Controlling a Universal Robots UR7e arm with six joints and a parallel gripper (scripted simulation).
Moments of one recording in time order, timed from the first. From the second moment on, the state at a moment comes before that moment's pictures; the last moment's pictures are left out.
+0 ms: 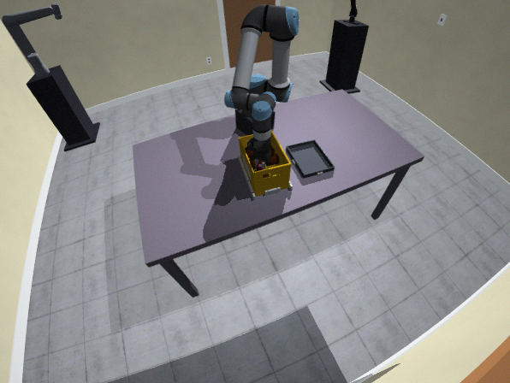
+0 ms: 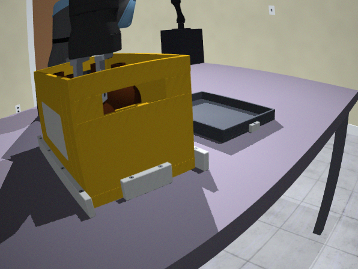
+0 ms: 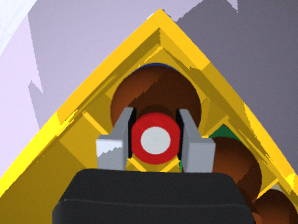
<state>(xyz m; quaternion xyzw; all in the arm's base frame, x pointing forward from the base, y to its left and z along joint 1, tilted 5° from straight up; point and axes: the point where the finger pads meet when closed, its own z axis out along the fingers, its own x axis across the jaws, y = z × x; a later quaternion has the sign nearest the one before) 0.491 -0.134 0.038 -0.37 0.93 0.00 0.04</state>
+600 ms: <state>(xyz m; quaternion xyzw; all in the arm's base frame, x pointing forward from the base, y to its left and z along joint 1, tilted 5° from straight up) 0.491 -0.134 0.044 -0.37 0.93 0.00 0.04</state>
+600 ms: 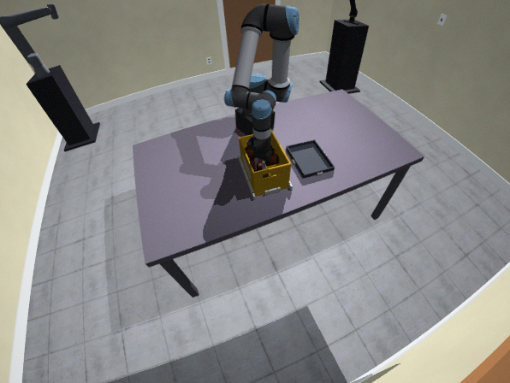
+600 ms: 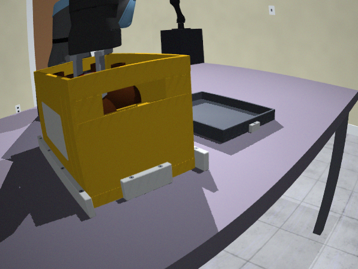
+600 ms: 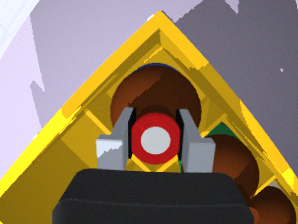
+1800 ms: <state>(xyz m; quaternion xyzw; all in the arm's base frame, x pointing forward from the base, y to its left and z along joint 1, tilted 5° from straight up) 0.484 -0.136 0.138 -0.37 0.93 0.00 0.04</state>
